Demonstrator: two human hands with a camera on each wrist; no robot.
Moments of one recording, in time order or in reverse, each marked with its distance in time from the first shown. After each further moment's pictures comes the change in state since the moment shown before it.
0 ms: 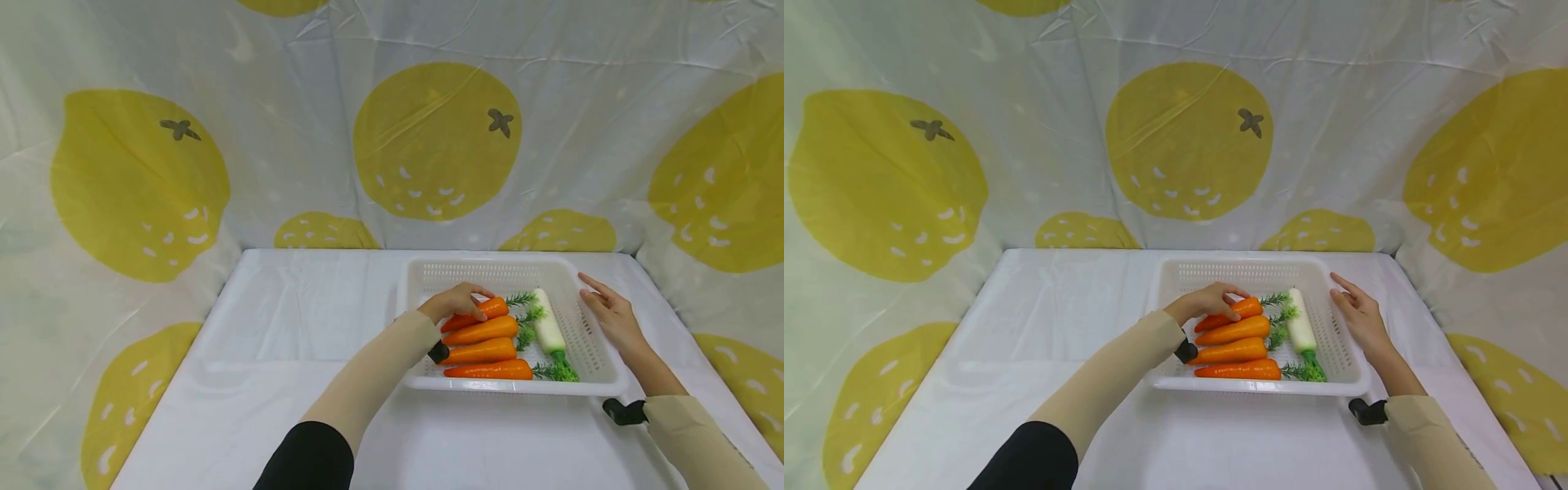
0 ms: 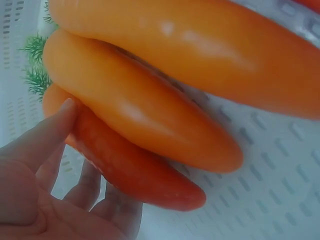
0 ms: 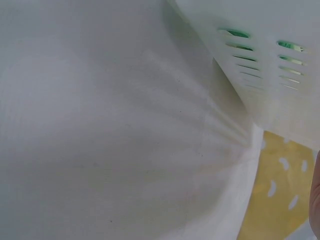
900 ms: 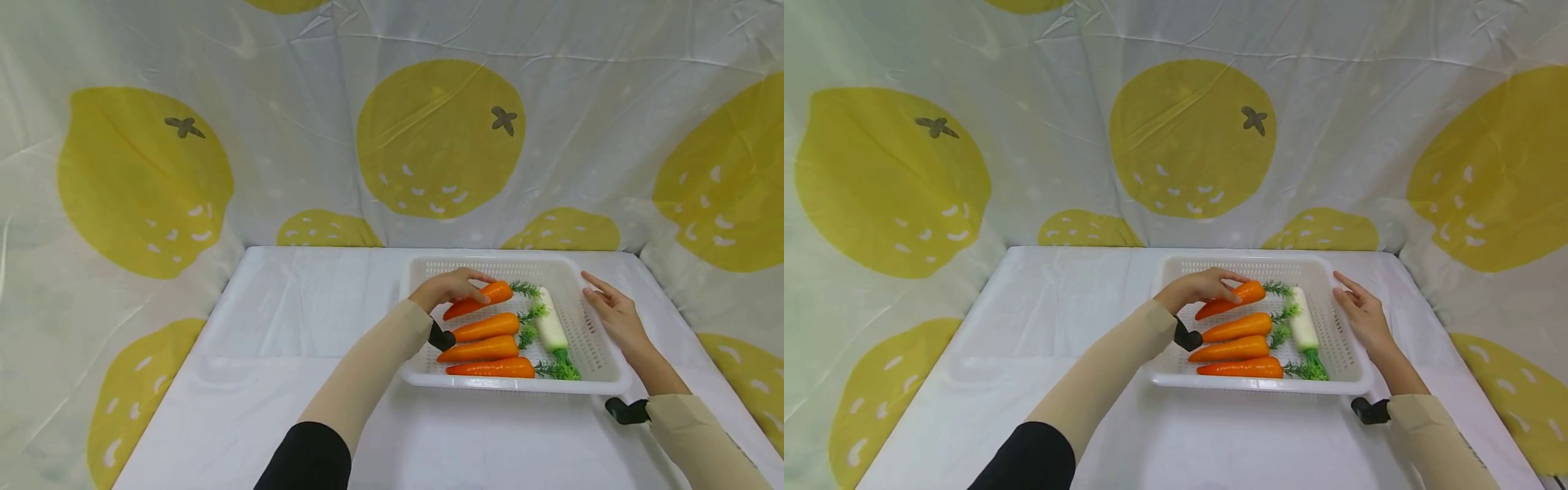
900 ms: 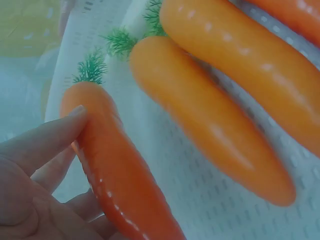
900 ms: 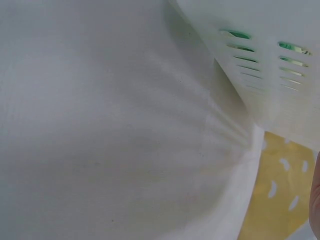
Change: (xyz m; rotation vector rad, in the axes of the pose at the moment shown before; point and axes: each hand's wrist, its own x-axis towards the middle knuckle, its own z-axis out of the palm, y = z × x) left_hand -0.007 0.017 -0.029 -0.060 -0.069 -0.029; right_hand -0.001 -0.001 0.000 -0.010 0.000 0.002
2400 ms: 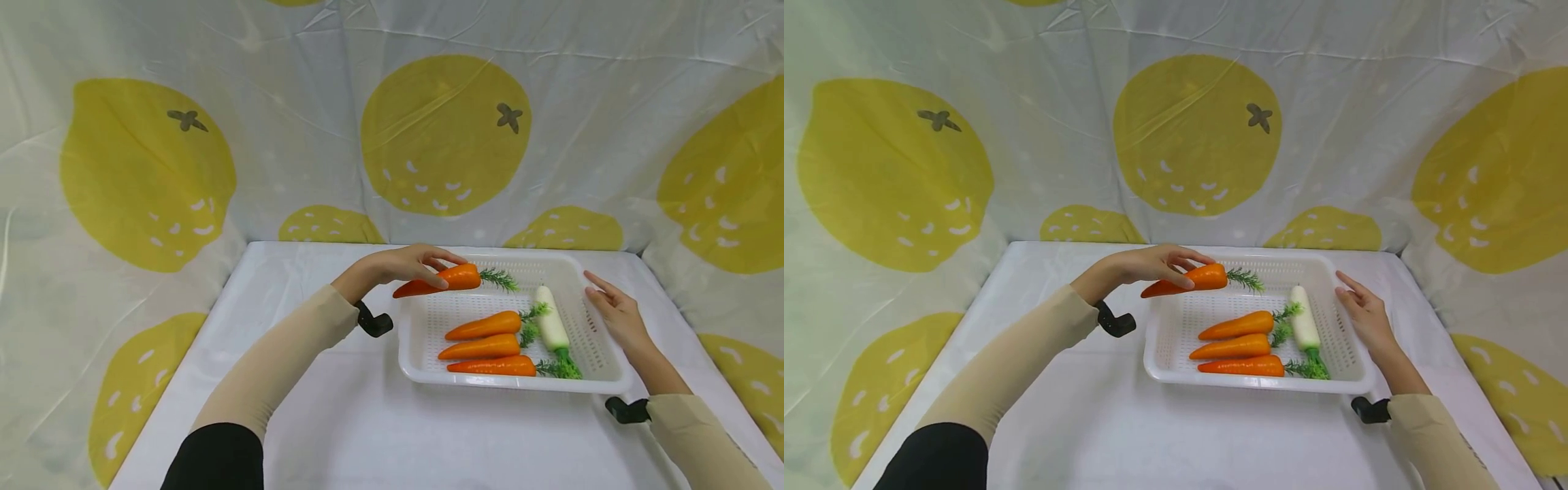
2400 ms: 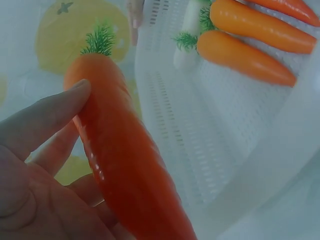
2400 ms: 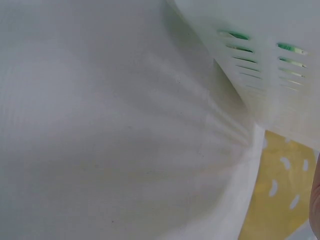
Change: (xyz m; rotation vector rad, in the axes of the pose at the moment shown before) left_hand -0.100 0.012 -0.078 0.165 -0.178 0.259; right_hand 0.001 0.003 0.000 0.005 -0.006 0.035
